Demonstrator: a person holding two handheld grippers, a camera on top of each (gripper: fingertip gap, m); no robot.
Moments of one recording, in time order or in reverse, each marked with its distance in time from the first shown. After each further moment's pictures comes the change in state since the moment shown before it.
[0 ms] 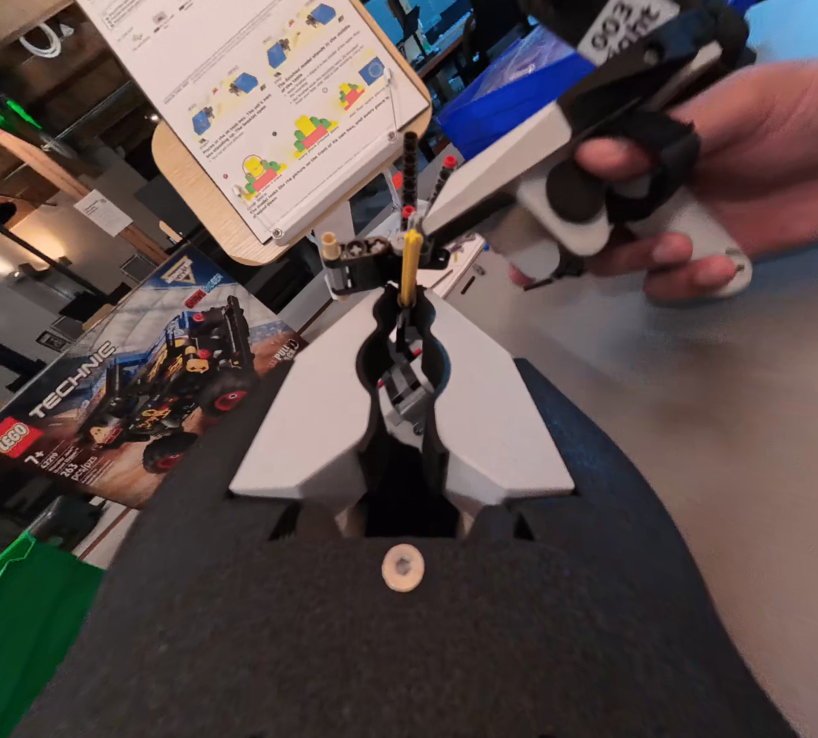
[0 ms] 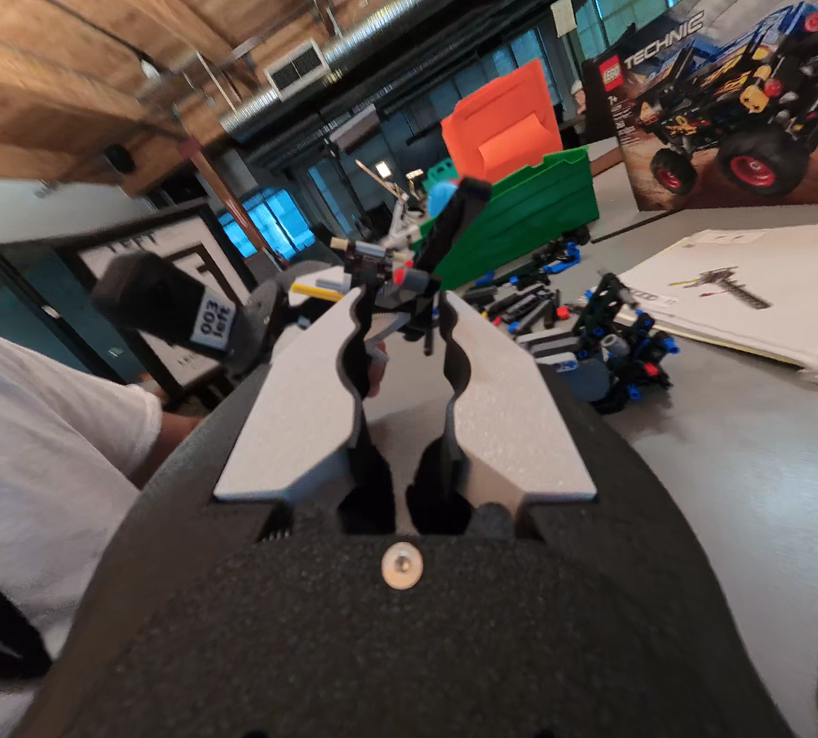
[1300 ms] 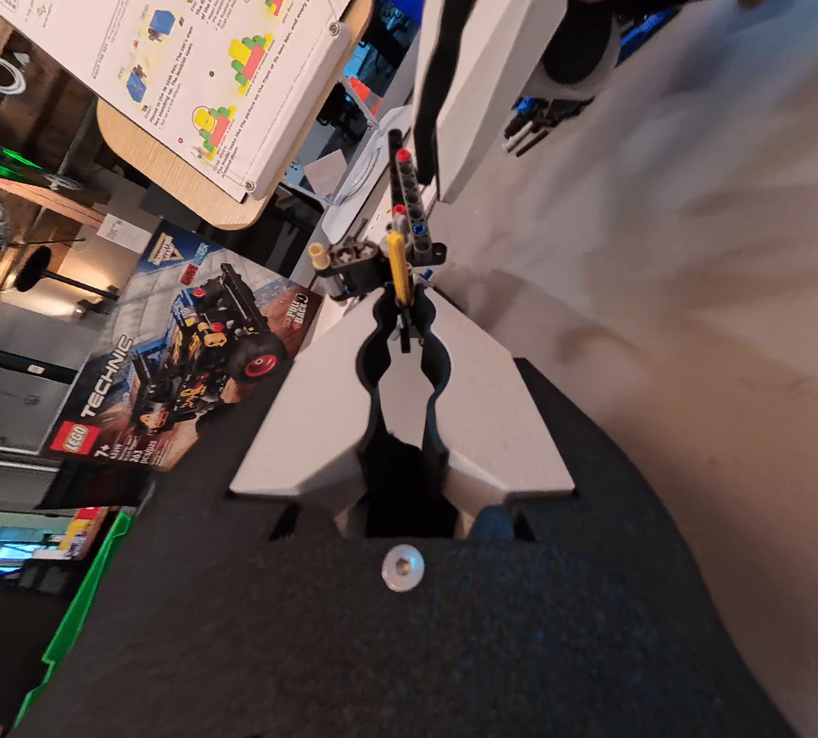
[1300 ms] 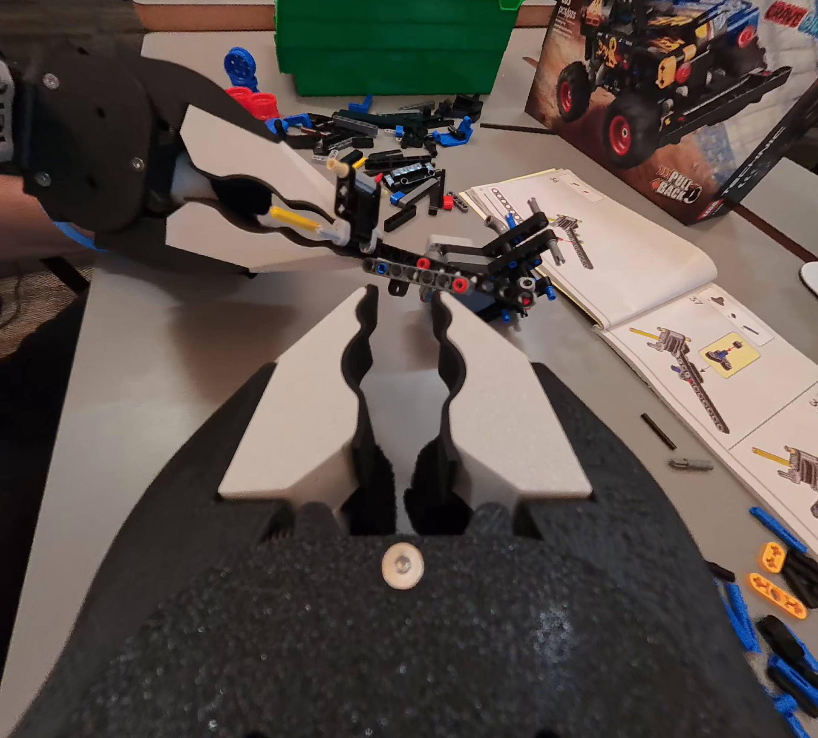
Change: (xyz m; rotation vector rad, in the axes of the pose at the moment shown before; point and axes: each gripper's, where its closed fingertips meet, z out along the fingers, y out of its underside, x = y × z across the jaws) left arm 0.011 0.059 -0.008 -0.158 0.045 0.267; right arm 0.028 0.046 -0.008 -0.488 0.353 -0.549
